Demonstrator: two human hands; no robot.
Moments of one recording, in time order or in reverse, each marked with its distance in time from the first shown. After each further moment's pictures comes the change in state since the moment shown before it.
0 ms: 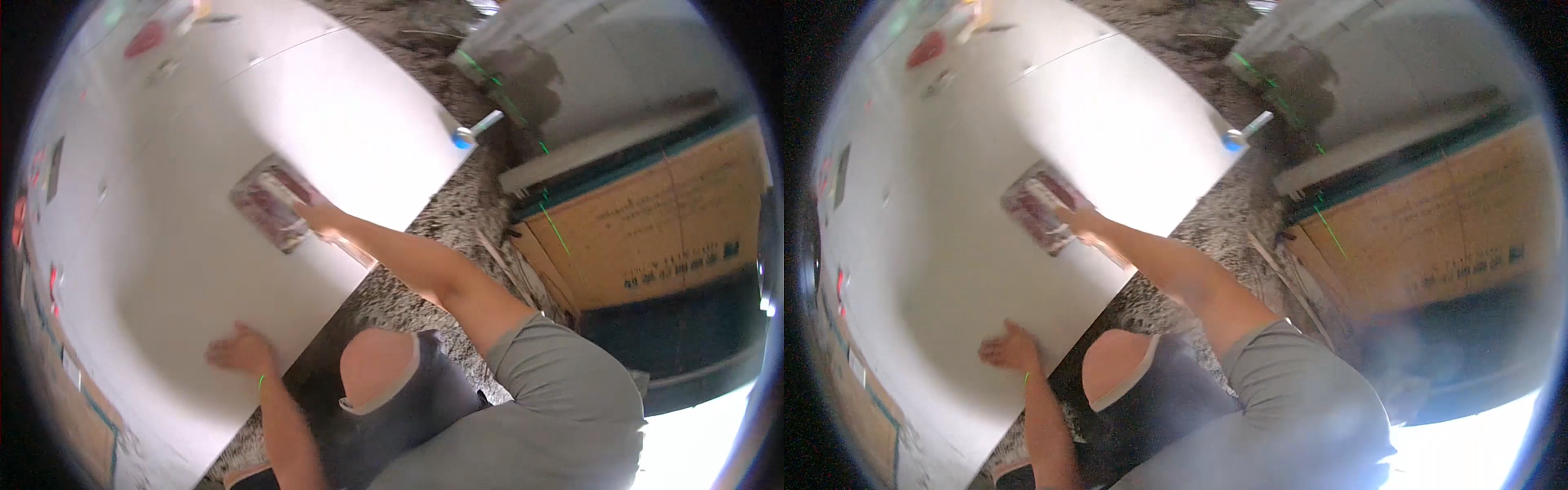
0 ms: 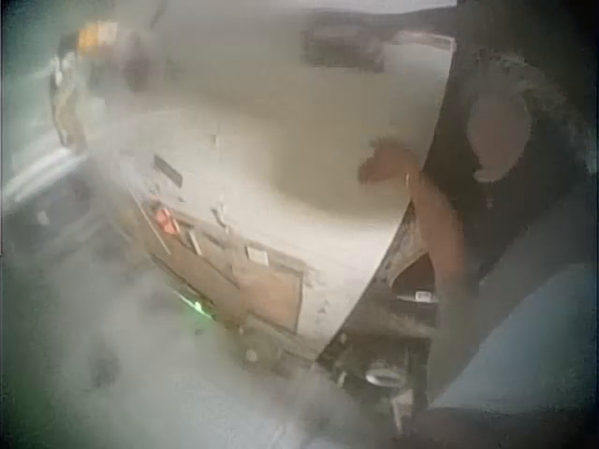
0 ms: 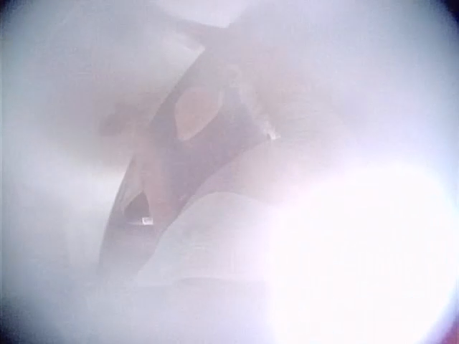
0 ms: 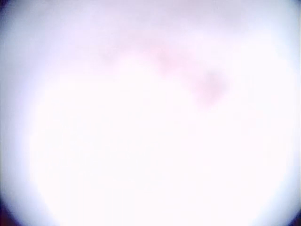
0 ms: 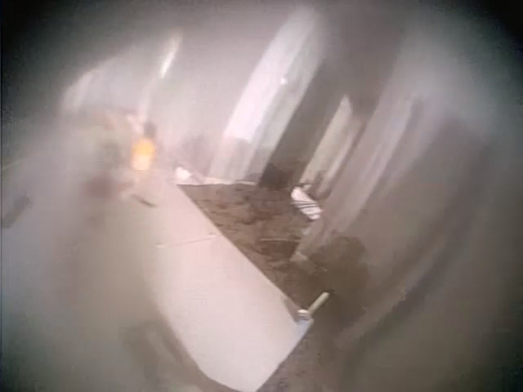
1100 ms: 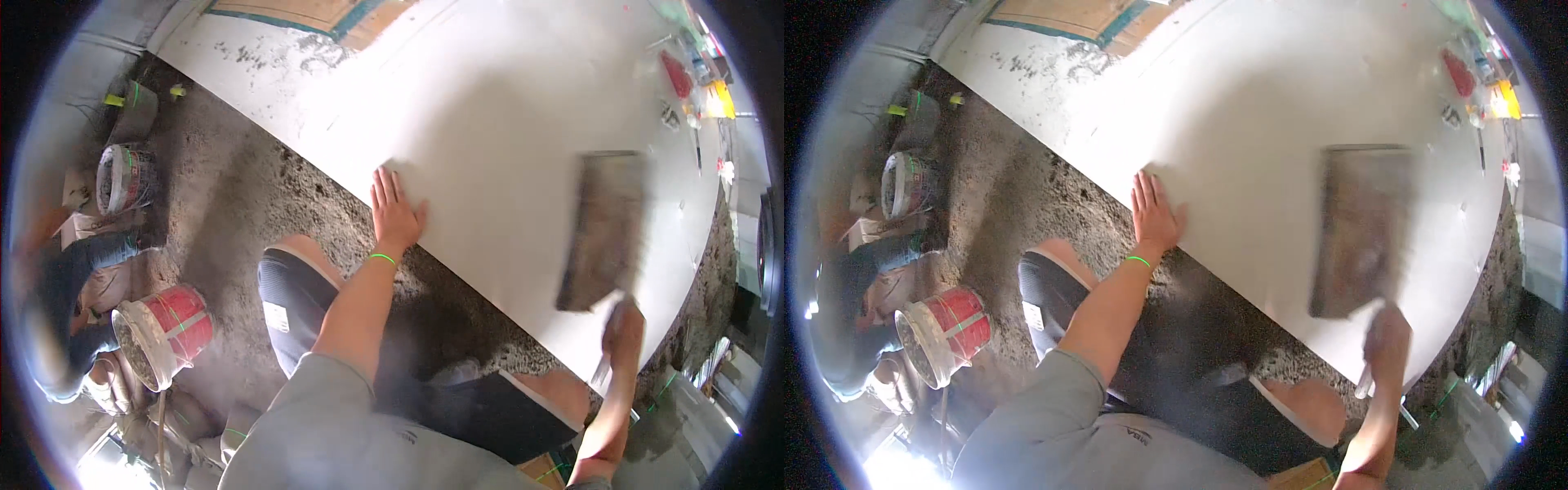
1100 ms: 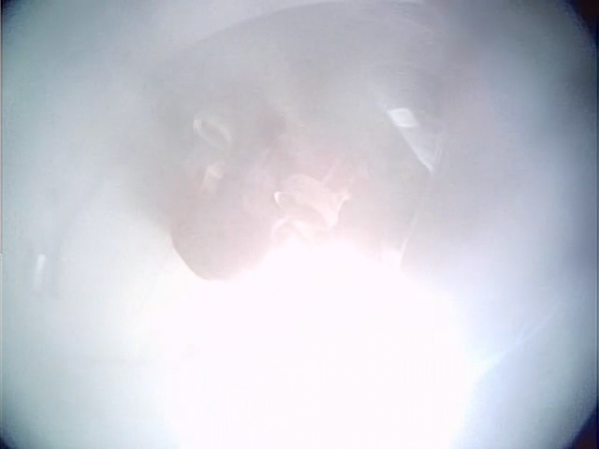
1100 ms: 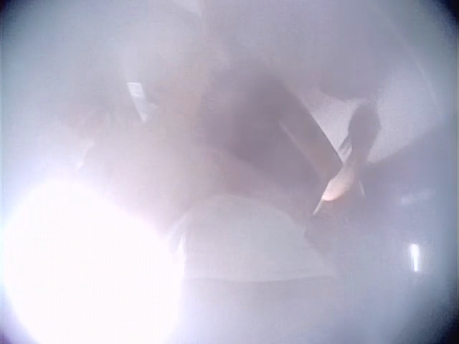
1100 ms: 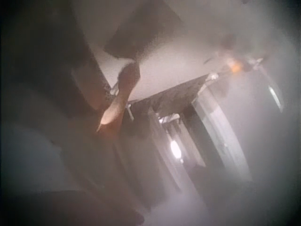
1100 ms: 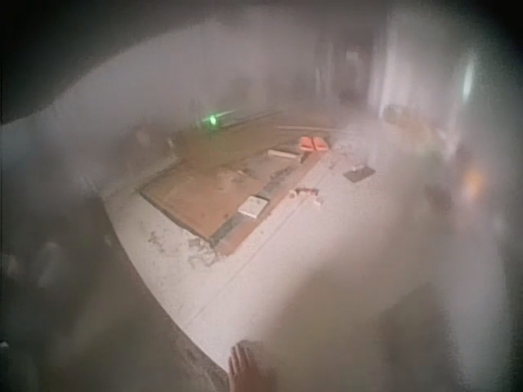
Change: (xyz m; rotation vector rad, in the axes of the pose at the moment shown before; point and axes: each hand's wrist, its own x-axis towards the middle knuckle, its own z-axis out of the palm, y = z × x) left_hand -0.002 -0.211 -0.012 -0.364 -0.223 -0.290; right_hand -0.115 -0.123 0.015 -0.225 -0.276 -0.303
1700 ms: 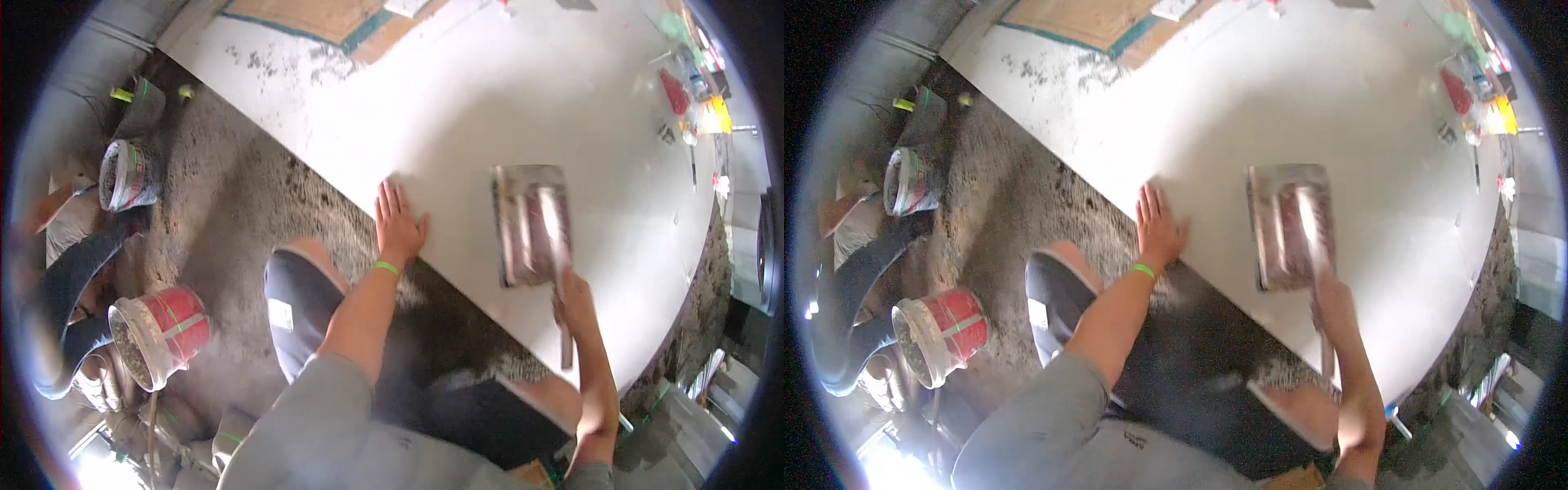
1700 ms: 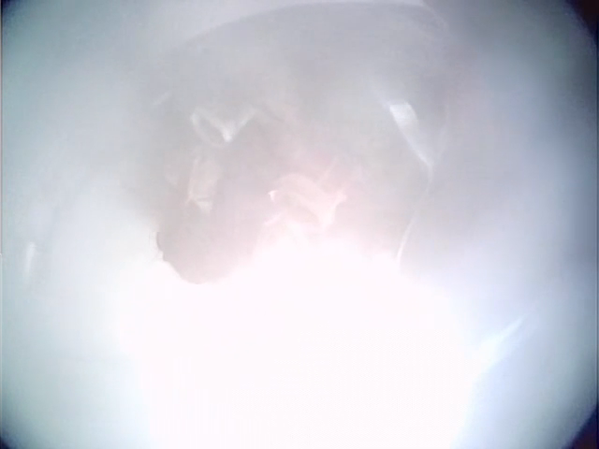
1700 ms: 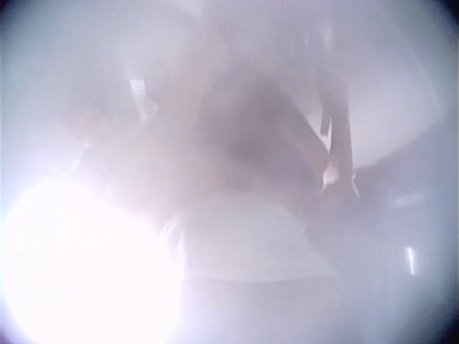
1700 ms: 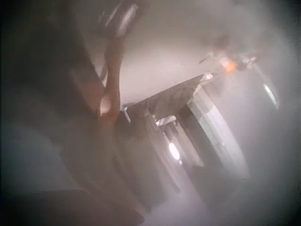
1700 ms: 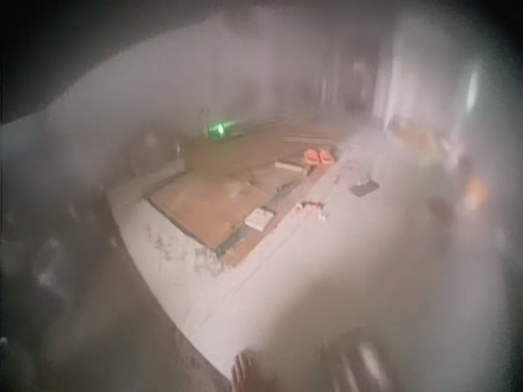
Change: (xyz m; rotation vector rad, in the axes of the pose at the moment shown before) left_hand -0.001 0.003 -0.006 0.004 -0.060 -0.014; right_hand 0.055 -0.023 0.098 0.068 -0.319 0.123
